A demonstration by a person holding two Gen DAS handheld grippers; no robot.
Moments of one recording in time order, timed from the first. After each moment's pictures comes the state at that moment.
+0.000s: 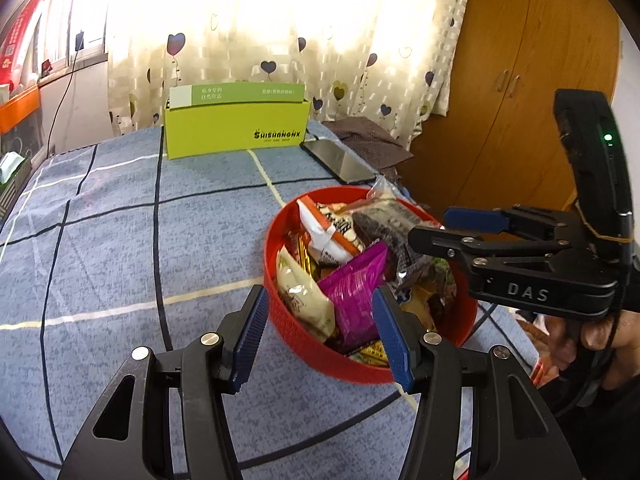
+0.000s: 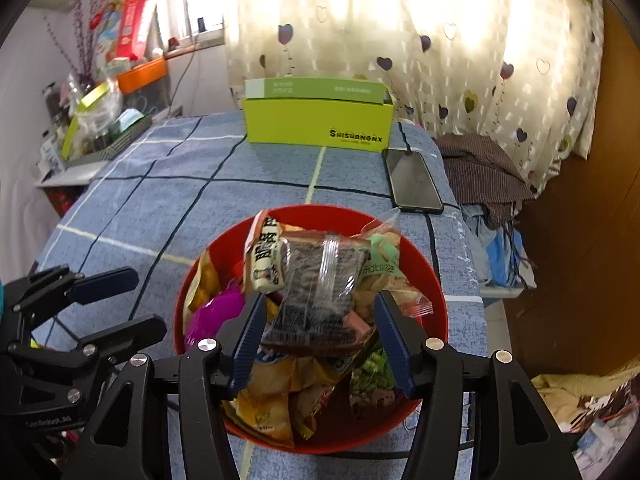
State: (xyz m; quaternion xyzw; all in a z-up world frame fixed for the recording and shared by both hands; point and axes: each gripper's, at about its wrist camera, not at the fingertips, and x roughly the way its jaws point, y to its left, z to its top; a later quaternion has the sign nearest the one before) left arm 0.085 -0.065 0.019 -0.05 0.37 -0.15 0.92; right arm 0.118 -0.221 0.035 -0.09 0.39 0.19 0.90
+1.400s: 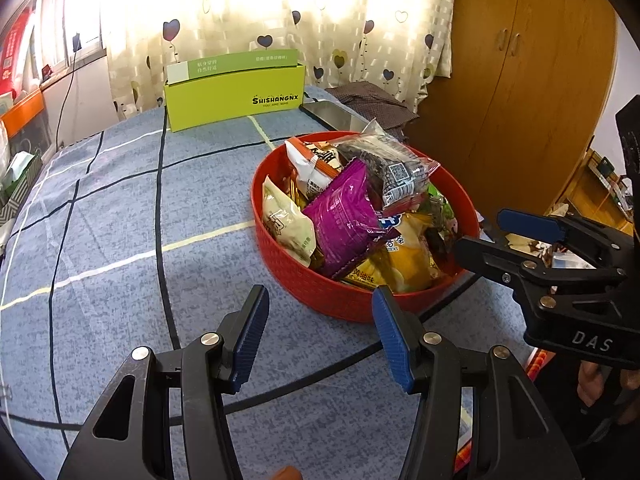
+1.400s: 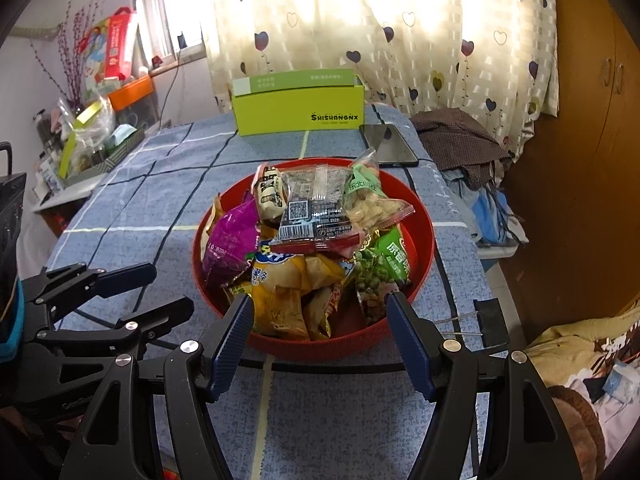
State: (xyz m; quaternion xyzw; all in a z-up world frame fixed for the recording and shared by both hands) left arm 0.051 -0.092 -0.003 0.00 0.41 -0.12 0.90; right arm 0.049 -0.245 0.016 -0.03 0.39 0.15 0.91
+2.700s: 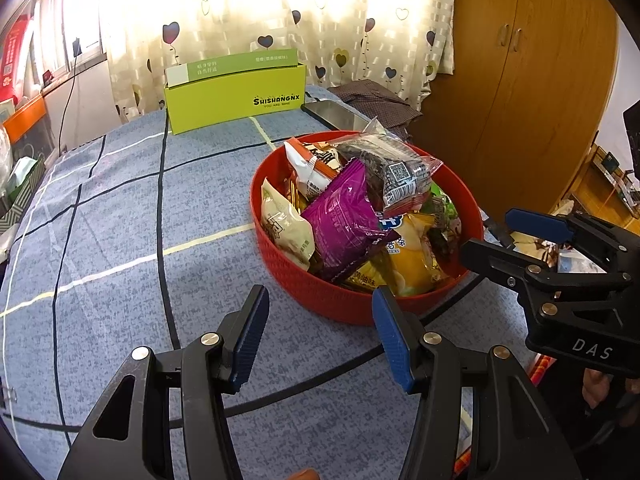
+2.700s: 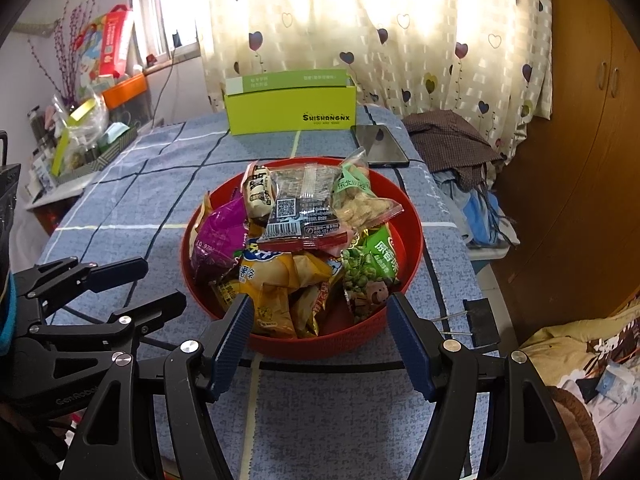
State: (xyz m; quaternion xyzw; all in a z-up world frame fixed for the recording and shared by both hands) left arm 0.053 -0.096 -0.003 0.01 0.41 -0.11 0.91; right arm 0.049 -0.246 0.016 -0.04 0.39 0.13 0.91
